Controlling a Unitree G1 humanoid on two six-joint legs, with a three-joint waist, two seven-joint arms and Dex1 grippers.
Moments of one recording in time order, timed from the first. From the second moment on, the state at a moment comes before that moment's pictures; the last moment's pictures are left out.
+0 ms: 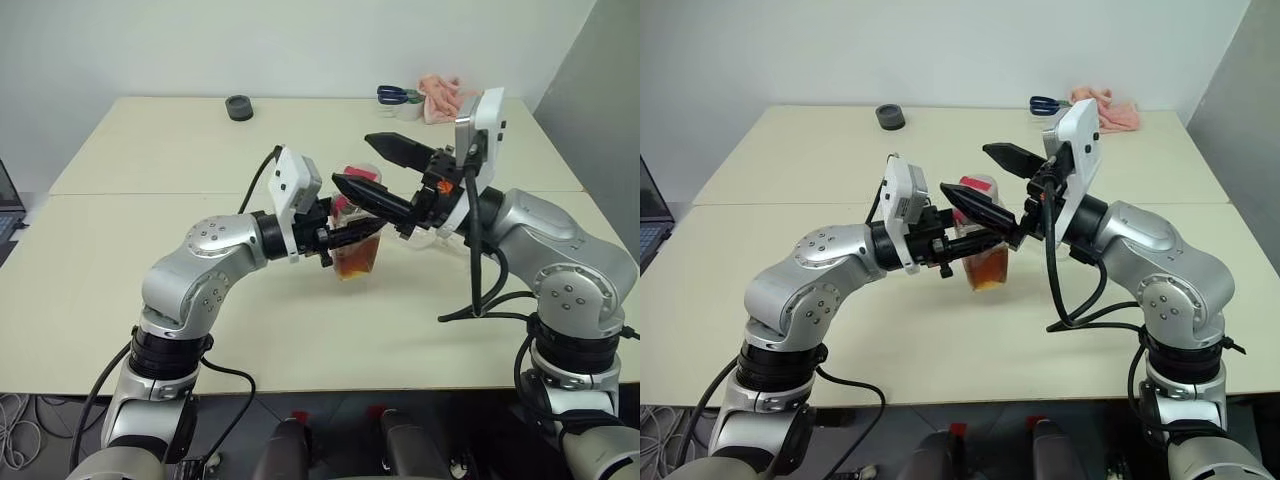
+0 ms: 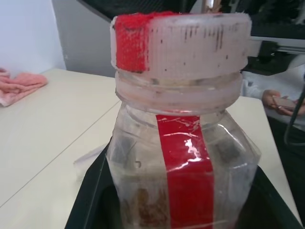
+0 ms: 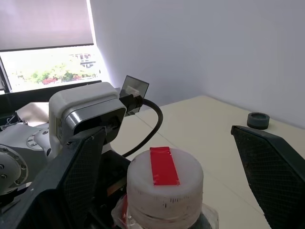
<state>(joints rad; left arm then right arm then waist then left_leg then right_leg) -0.64 0.45 -0.09 -0.32 -0.58 0.69 -0.76 -0.72 -0.39 -0.06 -0.51 0.80 0.87 0.46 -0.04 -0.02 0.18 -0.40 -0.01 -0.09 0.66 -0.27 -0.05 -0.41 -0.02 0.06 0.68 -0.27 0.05</state>
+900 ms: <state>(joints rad) -0.64 0.45 -0.09 -0.30 -0.57 0.67 -0.77 -0.67 -0.45 -0.06 -0.45 0.77 0.78 0.54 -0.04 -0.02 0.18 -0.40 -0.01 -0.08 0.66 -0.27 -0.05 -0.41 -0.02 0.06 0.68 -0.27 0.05</state>
